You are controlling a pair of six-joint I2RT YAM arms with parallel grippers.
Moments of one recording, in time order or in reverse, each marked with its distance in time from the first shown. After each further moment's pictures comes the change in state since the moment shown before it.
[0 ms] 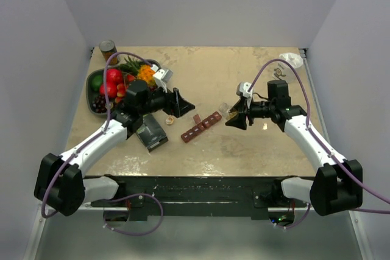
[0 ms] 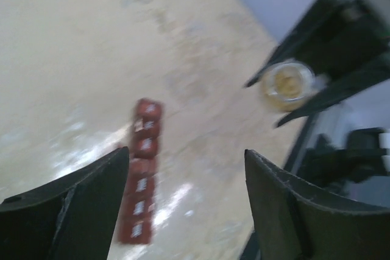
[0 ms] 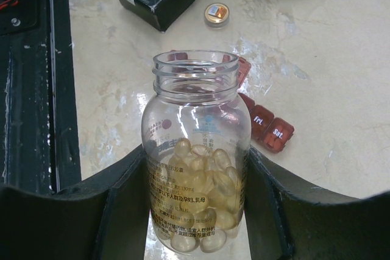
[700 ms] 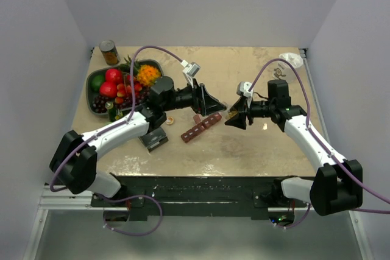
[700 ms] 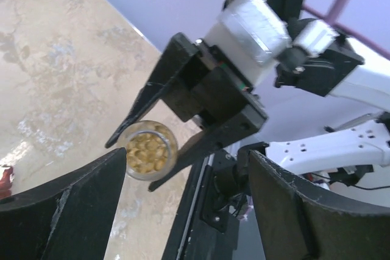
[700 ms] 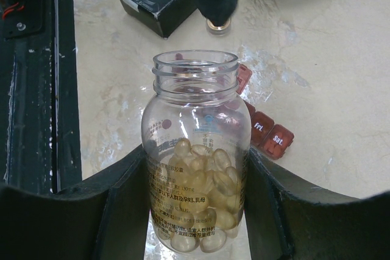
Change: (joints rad) left arm -0.237 0.205 0.146 0.336 0.107 -0.364; right arm 0.000 0.000 0.000 0.025 -0.022 0.013
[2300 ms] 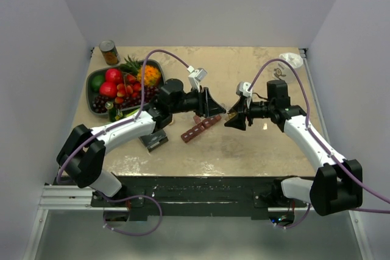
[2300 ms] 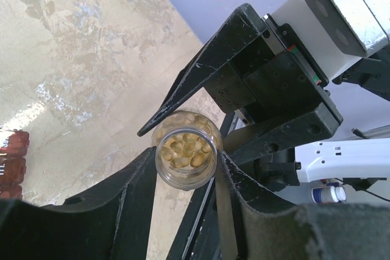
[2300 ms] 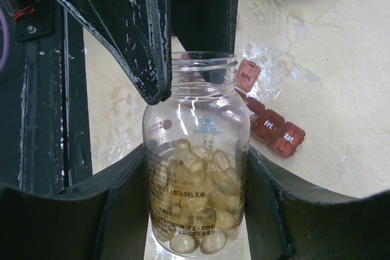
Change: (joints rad) left arm -0.030 0.083 0.024 -0.117 -0.085 0.031; right arm 0.002 0.000 0.000 -0.013 -0.002 0.027
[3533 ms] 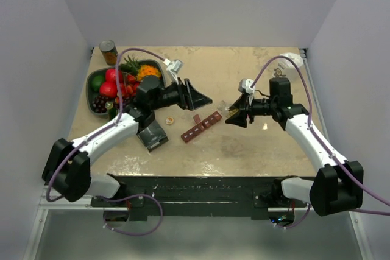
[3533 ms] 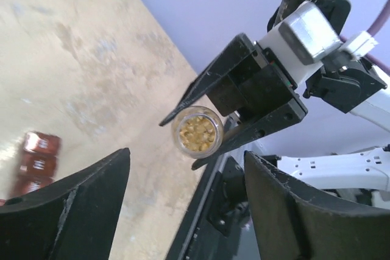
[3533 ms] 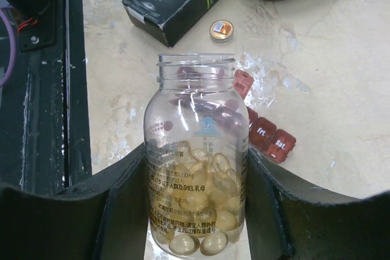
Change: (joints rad) left arm 0.137 -0.135 -0.089 0.056 0.069 -0.085; right arm -0.014 -0.004 0.020 0.003 -0.026 0.016
